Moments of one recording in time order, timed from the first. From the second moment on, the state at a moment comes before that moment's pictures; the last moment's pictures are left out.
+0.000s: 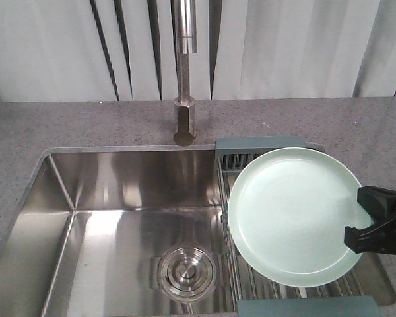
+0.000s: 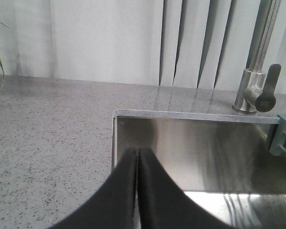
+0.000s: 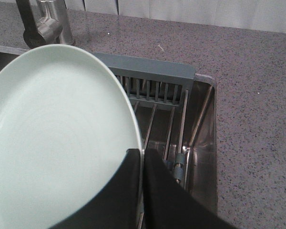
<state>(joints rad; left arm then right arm) -0.02 -0.01 0.03 -0.02 0.12 -0.14 0.21 0.82 -0.49 0.06 0.20 -0.04</state>
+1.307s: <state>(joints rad) -0.02 -0.01 0.03 -0.02 0.12 -0.14 0.21 0.82 -0.49 0.06 0.20 -0.04</state>
